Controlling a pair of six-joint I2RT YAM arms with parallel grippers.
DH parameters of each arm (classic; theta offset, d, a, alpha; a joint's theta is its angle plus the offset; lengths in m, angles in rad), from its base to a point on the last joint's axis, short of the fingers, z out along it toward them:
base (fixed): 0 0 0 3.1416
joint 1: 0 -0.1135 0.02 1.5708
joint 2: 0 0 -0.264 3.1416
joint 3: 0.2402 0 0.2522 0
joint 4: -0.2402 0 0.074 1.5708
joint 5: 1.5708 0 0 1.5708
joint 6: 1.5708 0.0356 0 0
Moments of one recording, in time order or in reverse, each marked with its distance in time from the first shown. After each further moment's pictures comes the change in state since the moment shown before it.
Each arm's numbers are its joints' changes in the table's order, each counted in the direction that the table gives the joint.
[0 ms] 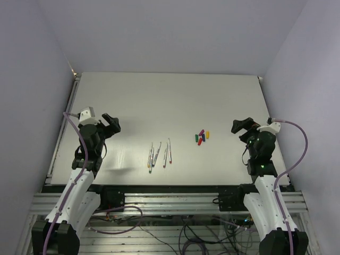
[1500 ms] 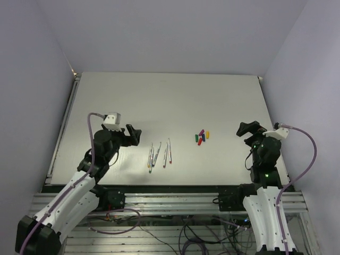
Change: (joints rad) left arm 0.280 -0.056 -0.022 -0.022 0.096 0.115; right arm 0.000 -0.160 0.051 -0.220 0.119 -0.034
